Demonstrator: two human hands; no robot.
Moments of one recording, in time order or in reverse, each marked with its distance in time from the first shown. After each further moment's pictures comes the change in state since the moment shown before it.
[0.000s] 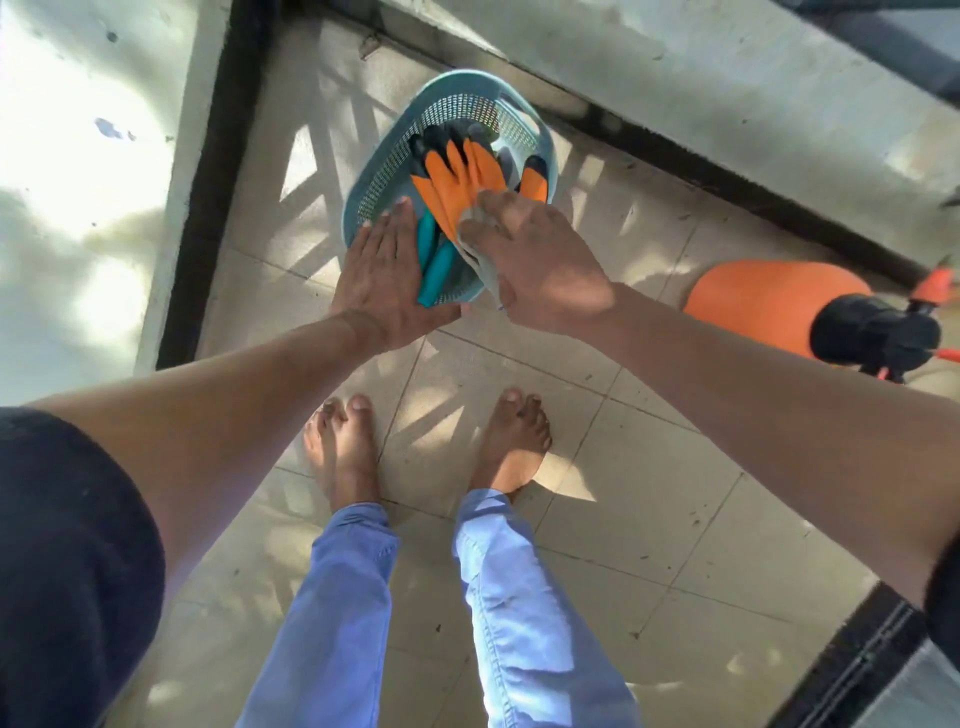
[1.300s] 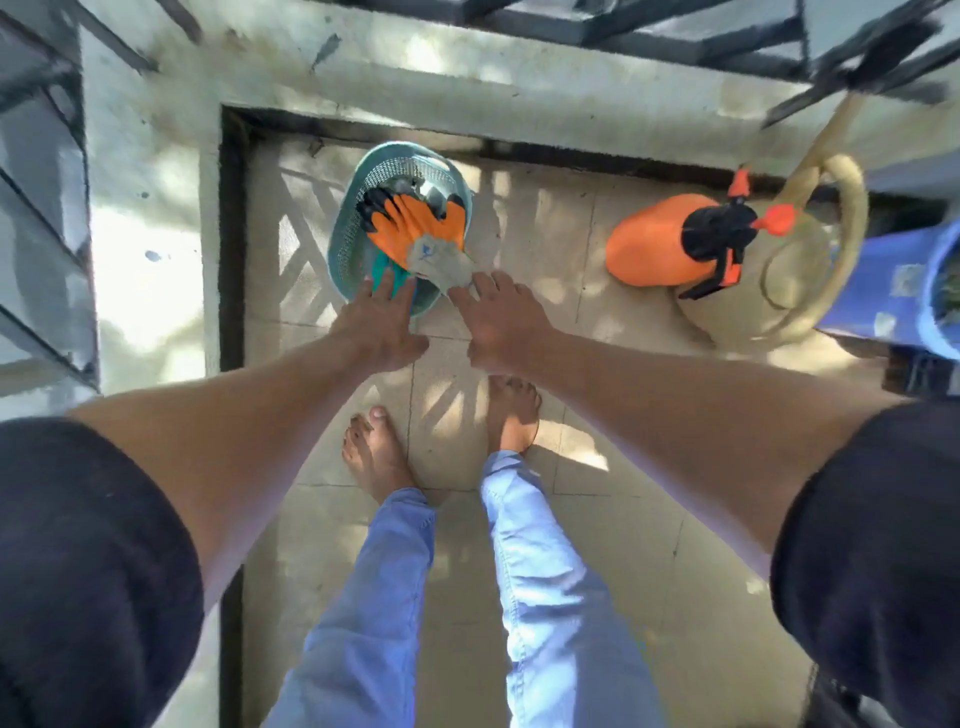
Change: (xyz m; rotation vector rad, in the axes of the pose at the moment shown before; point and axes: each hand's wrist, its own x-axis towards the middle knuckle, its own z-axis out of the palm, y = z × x) left_hand -0.083 0.050 -0.108 0.193 -0.426 0.057; right_hand -0.108 -0.087 -0.038 0.147 -0.122 0.409
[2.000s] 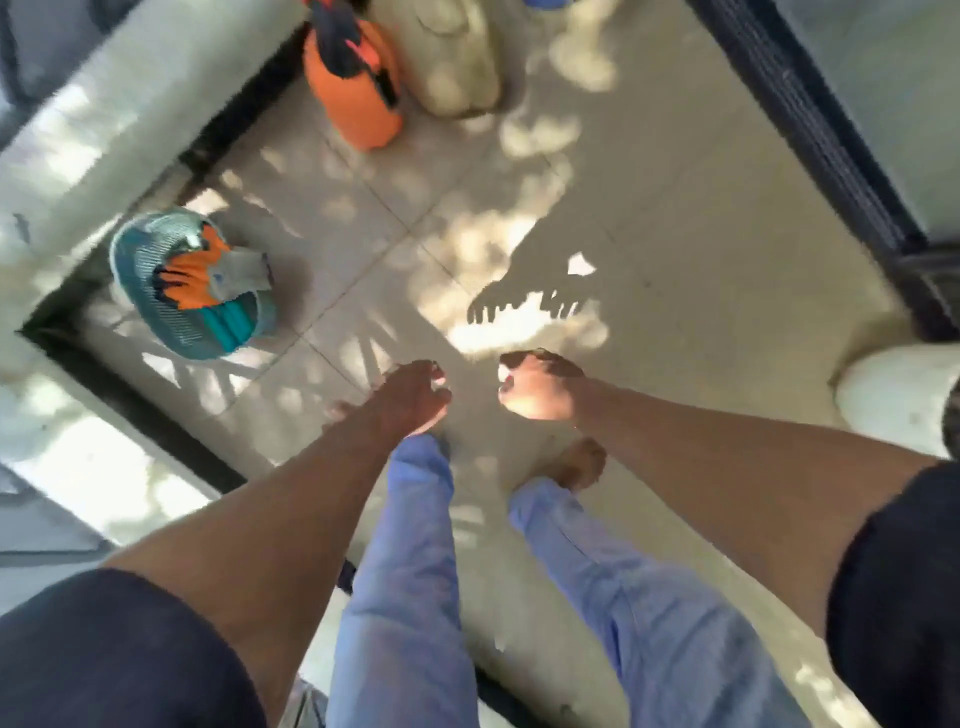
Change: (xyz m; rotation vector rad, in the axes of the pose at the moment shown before) left_hand -0.162 0.172 0.163 0.345 -0.272 0.306; right_hand -0.321 -0.030 0.191 1.101 -0.122 0.665
